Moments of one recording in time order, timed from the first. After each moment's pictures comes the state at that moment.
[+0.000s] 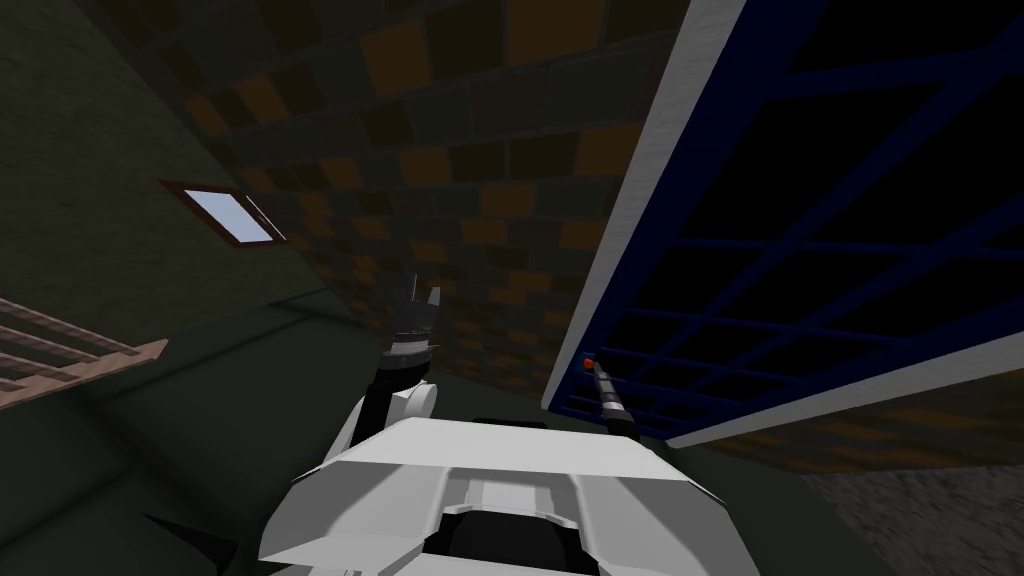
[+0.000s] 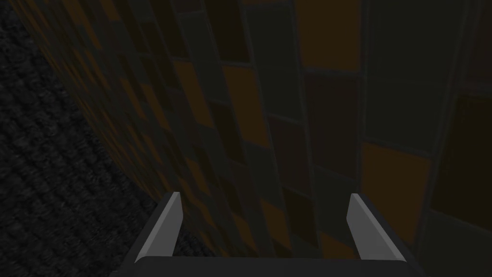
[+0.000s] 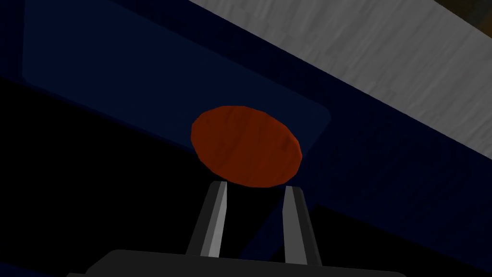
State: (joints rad) arm 0.07 -0.27 -0.11 -0.73 0.00 -0.93 0.15
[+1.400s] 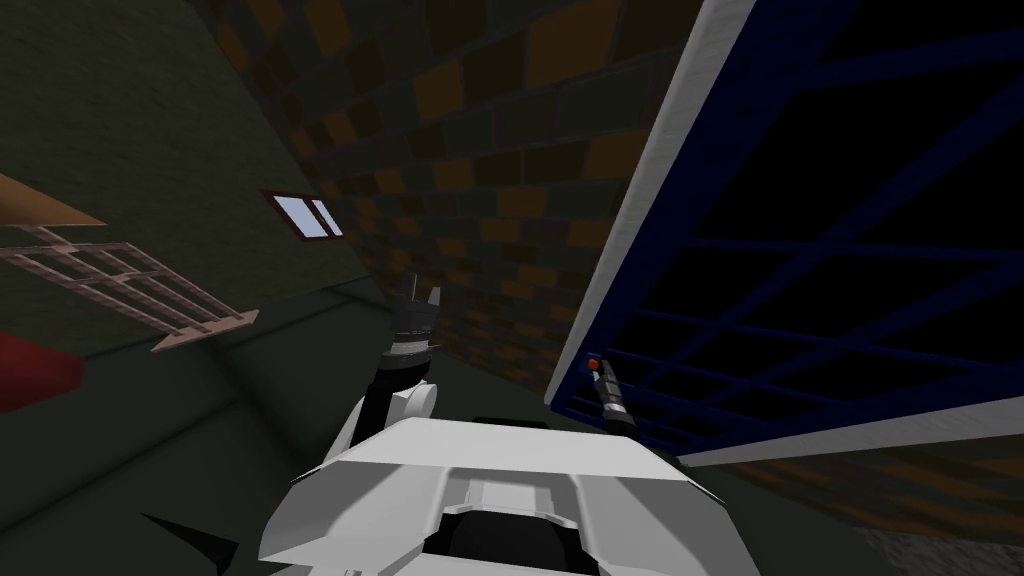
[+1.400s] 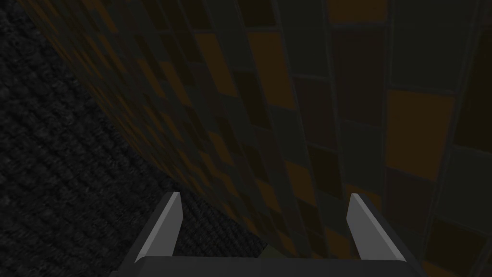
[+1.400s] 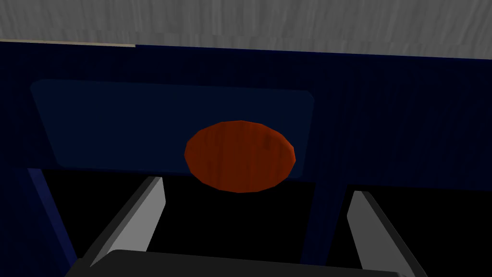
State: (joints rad) arm 0.07 -0.26 -0.09 -0.71 -0.12 -0.92 -0.19
